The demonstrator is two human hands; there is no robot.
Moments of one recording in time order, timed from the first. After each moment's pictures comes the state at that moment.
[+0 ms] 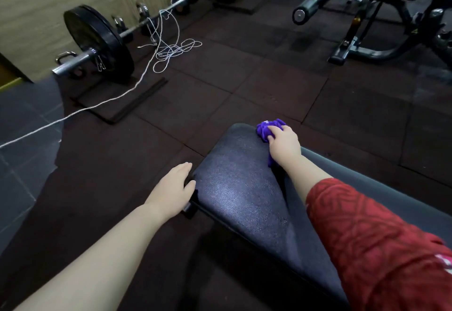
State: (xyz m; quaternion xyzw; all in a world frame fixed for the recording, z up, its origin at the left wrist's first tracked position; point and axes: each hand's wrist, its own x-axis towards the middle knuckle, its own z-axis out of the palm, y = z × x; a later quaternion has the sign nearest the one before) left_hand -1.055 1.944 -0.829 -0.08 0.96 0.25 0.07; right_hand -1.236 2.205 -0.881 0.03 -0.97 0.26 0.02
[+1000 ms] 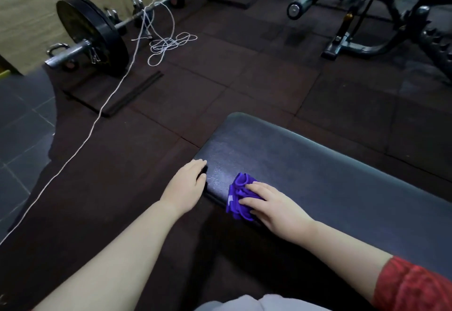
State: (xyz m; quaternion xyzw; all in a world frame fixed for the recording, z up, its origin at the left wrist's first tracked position) left_hand -1.033 1.965 -0.846 -0.04 0.95 0.29 0.05; right_hand -1.036 2.233 -0.876 0.41 -0.89 0.21 -0.03
